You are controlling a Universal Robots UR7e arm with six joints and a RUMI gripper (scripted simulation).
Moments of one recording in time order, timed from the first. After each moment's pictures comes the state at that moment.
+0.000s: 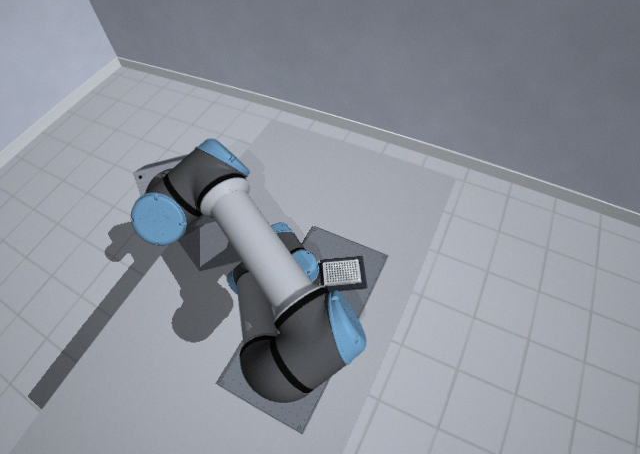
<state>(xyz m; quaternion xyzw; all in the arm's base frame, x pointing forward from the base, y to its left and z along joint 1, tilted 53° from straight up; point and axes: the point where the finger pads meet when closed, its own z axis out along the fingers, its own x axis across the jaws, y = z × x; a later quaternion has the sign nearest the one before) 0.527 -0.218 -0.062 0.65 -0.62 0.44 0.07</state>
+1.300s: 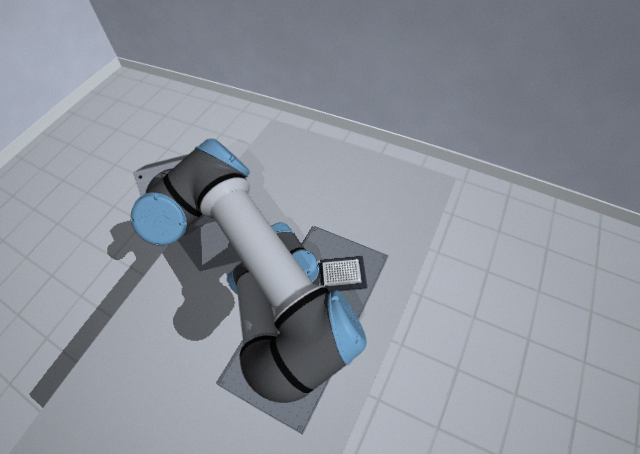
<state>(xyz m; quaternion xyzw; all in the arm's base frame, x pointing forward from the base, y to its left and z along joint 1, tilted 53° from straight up) 0.527 -0.218 -0.062 0.65 -0.62 0.44 0.07</state>
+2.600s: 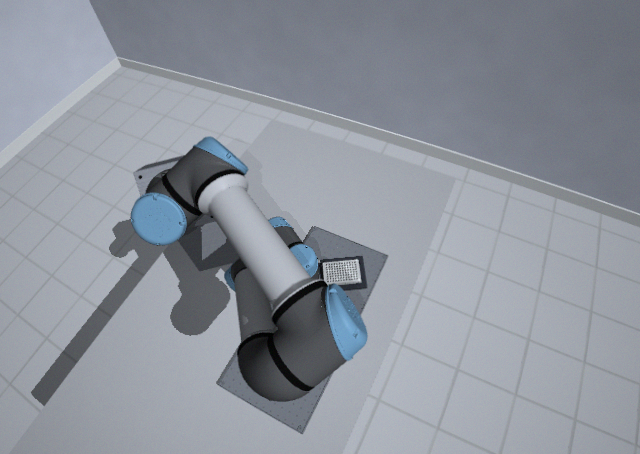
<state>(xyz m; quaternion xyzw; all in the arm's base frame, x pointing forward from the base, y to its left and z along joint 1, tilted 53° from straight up) 0.513 -0.199 -0.044 0.65 -0.62 0.44 0.07</state>
